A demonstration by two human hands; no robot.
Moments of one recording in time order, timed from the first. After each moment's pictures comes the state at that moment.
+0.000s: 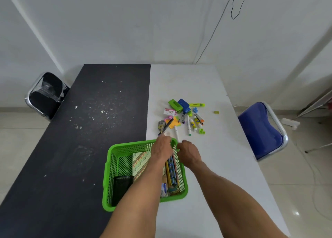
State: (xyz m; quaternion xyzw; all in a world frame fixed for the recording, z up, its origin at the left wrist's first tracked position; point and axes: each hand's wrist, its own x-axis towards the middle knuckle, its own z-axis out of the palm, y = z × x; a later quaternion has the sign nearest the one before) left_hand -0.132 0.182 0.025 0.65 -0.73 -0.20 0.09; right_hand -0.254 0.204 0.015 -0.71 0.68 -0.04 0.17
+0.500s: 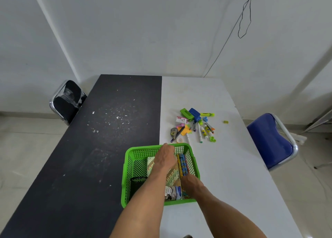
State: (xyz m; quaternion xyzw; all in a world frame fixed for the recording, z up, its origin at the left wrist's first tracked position) left_hand -0.070 0.215 0.028 0.65 -0.72 -0.21 0.11; right_hand -0.198 0.284 -0.018 -0.75 0.60 0.18 0.21
